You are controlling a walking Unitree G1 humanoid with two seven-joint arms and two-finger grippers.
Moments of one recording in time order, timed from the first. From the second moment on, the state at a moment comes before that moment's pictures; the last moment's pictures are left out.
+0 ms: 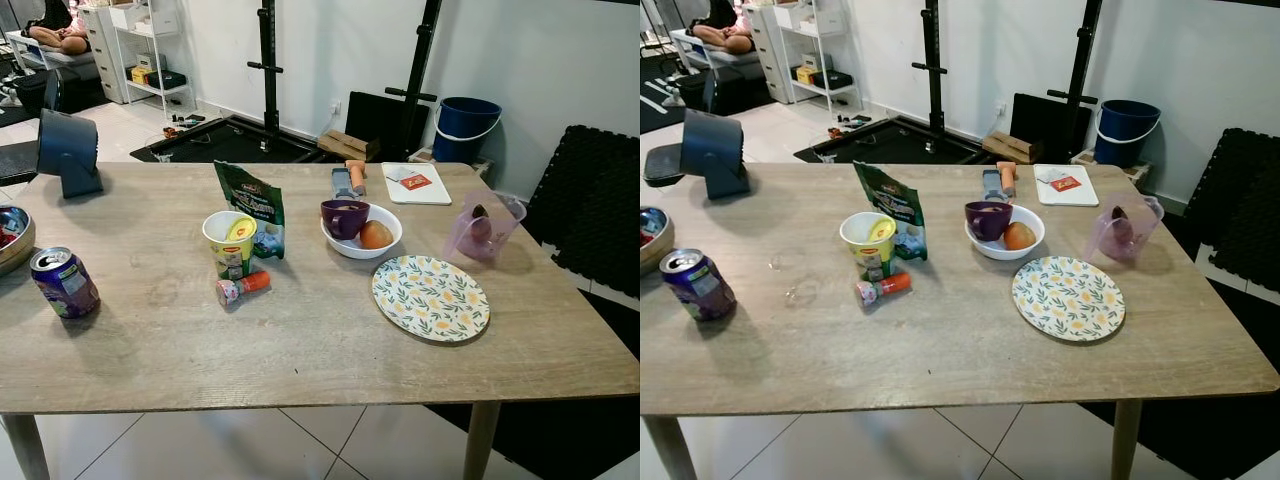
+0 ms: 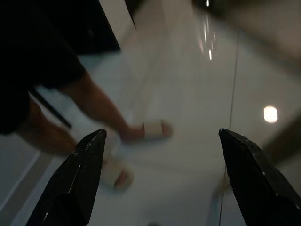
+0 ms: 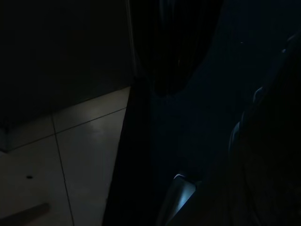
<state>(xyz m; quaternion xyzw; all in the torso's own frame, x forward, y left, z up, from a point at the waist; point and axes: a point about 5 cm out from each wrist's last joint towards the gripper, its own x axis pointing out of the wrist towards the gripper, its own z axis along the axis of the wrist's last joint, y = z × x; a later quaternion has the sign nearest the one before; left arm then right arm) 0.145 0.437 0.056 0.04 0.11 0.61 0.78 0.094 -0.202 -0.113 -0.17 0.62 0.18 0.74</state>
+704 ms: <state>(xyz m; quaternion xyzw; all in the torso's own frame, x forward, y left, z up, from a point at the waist) 0.207 0.460 0.221 0.10 -0.20 0.57 0.79 0.094 -0.201 -0.114 -0.17 0.63 0.18 0.74</state>
